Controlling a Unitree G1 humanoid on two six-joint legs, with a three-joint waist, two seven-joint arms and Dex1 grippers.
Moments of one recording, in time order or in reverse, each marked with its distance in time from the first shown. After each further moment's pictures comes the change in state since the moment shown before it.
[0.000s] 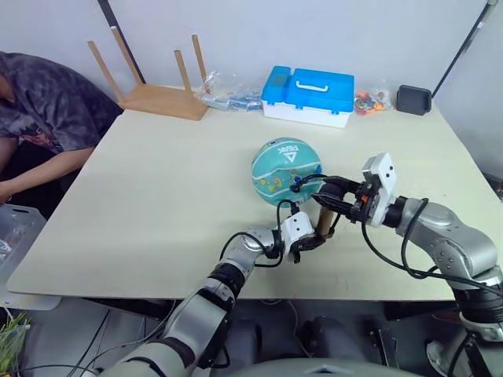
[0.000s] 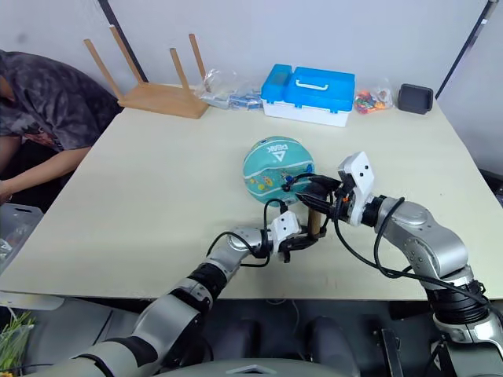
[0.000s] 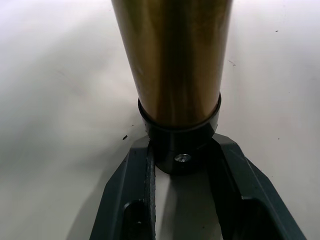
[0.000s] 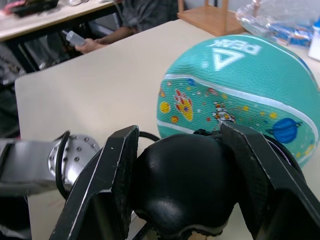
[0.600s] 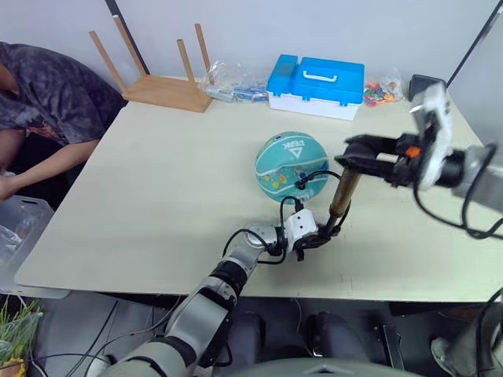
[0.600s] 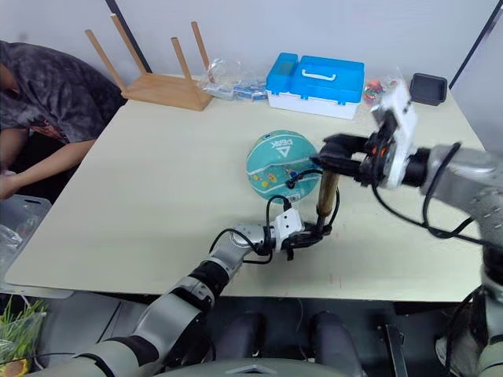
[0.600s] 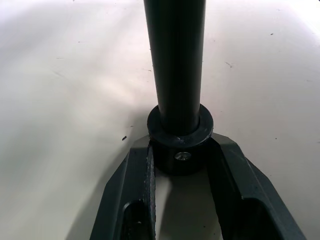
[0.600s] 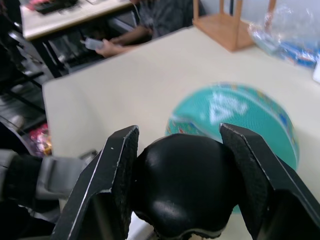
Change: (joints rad) left arm -0.010 -0.014 0.000 -0.040 -0.005 -0.003 -0.023; right arm -0.359 -0.260 -0.302 -0.118 0.455 0.493 -0.087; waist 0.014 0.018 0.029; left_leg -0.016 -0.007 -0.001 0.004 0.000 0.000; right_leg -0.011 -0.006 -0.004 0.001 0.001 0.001
